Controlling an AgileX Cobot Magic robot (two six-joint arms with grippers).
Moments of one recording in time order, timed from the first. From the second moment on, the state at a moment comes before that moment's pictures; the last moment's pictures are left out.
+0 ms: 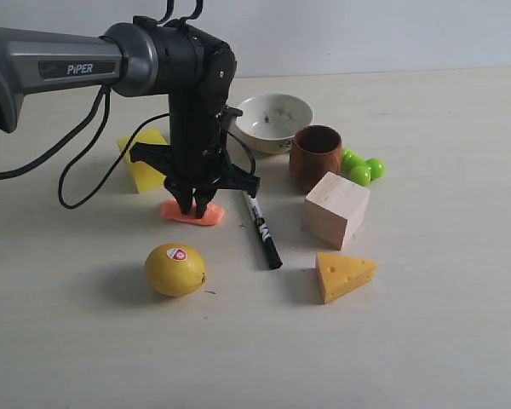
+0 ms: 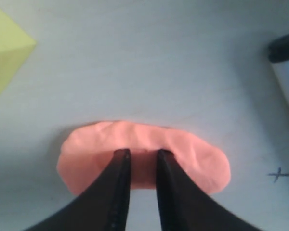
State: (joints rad) left arm -0.63 2.36 -1.83 0.10 1.19 -0.34; right arm -0.09 0.01 -0.01 0.11 0.35 -0.11
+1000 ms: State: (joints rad) left arm -0.63 2.35 -1.84 0.10 1.21 -0.34; right arm -0.09 0.01 -0.01 0.11 0.35 -0.11
